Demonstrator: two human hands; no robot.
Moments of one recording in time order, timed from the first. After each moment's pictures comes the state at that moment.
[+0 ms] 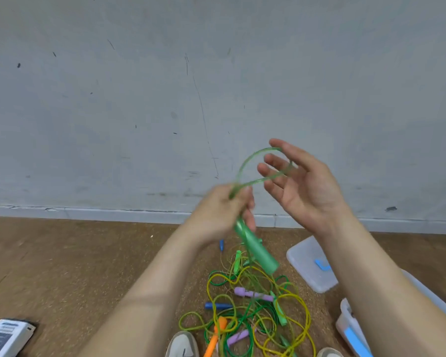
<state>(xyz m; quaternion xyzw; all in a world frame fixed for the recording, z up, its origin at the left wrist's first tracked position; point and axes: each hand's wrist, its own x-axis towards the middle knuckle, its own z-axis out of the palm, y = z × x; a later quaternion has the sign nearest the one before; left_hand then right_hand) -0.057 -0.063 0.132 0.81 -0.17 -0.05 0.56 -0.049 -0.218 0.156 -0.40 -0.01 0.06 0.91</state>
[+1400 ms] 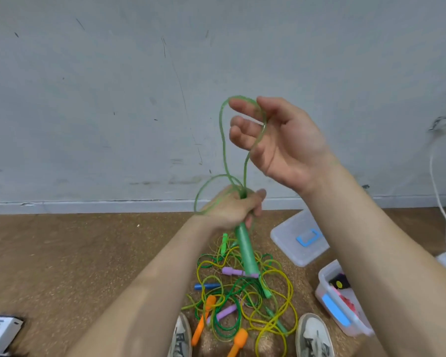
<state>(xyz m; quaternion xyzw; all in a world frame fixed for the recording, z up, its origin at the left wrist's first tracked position) -0.058 -0.096 0.107 0.86 -0.18 -0.17 0.45 -0.064 -0.215 0.205 -0.42 -0.06 0.16 0.89</state>
